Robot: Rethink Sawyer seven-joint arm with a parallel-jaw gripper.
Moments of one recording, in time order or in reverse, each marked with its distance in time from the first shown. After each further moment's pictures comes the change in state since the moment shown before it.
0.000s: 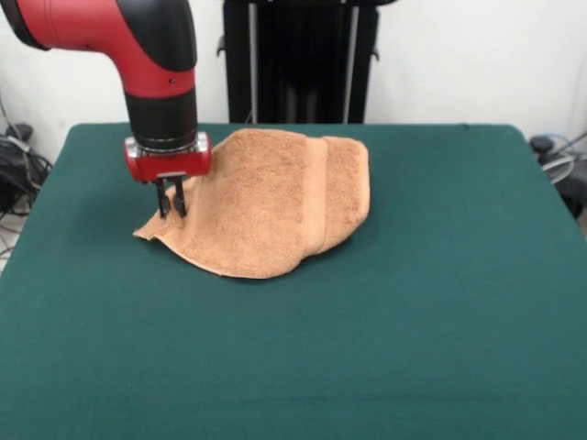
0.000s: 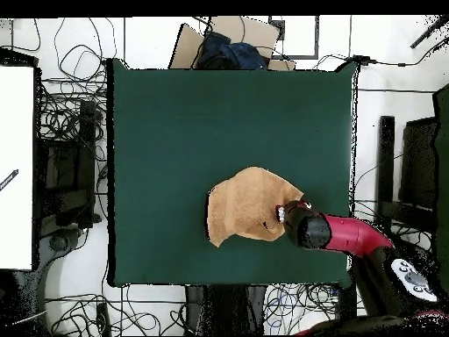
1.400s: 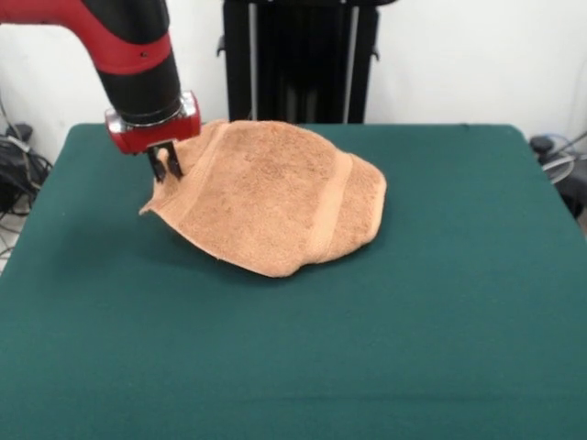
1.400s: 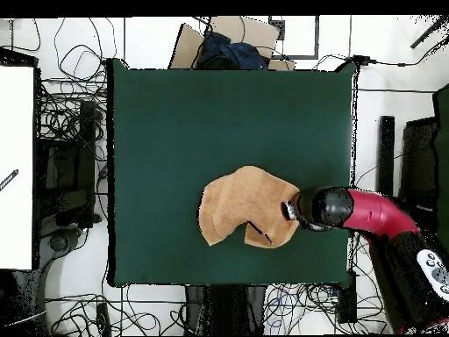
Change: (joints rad) arm -0.078 -0.093 0.198 -0.075 0.017 0.507 -0.108
